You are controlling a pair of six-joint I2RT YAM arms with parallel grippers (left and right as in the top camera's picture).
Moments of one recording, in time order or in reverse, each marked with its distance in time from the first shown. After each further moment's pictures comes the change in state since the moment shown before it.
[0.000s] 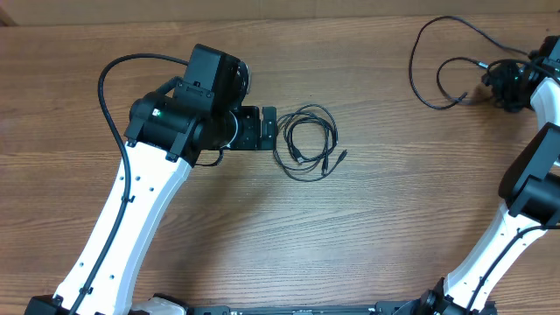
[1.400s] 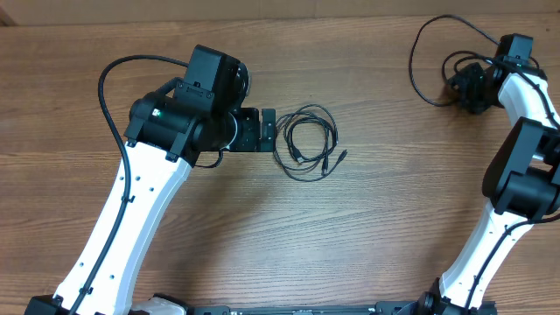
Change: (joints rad) left arm 0.000 0.000 0.000 -0.018 0.000 0.000; right arm 0.135 -0.019 -0.073 -0.021 0.002 0.191
